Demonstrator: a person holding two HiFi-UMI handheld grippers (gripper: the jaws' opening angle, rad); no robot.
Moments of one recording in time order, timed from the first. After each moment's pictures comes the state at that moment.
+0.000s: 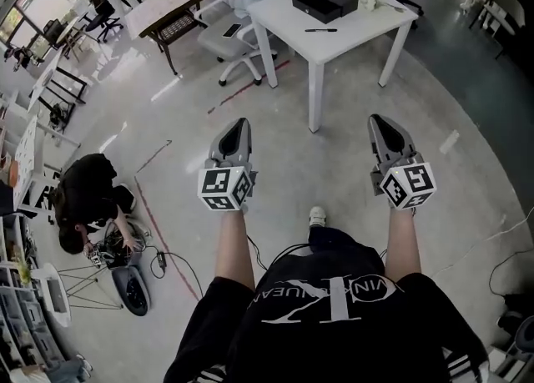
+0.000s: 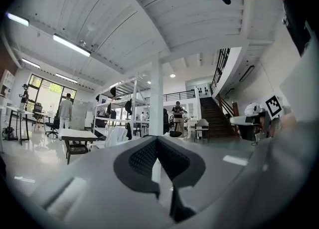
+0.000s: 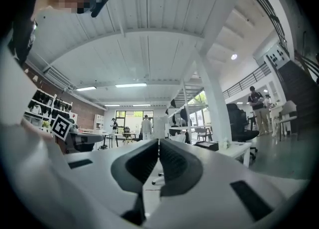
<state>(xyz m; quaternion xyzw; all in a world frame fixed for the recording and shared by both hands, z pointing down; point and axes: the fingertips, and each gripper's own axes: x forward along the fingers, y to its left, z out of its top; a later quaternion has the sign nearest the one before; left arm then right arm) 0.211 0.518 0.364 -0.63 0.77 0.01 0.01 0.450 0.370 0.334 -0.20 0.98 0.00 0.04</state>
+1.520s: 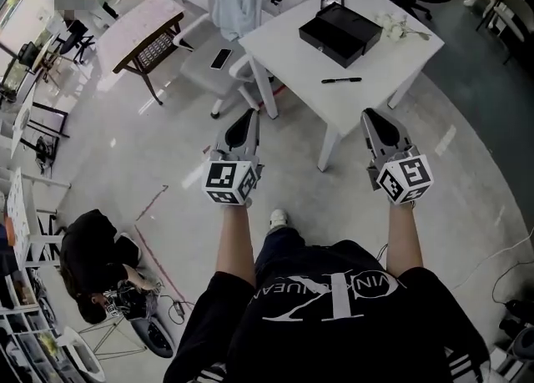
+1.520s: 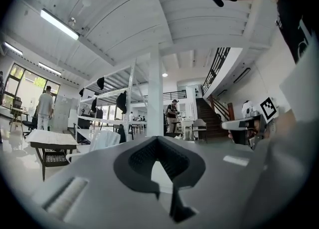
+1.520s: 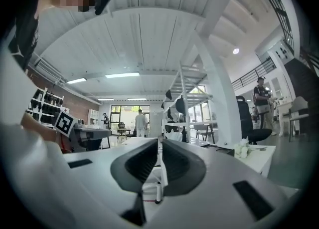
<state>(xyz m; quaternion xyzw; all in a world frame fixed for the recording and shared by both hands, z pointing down) -0.027 0.227 0.360 -0.69 0.72 0.01 0.01 0.184 0.122 0.346 -0.21 0.98 0.00 0.01</state>
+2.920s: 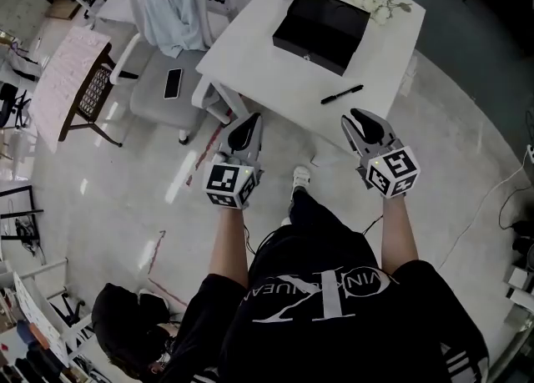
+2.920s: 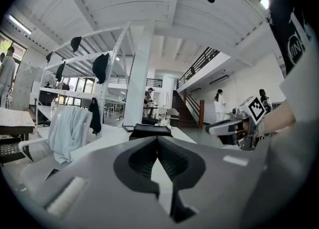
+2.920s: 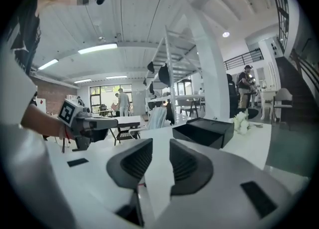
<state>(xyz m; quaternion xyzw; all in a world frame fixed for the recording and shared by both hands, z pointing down) -0.129 0.043 0.452 -0.82 0.56 -0.02 -0.08 0.055 0.006 0.448 -0.31 0.94 -0.07 -0.12</state>
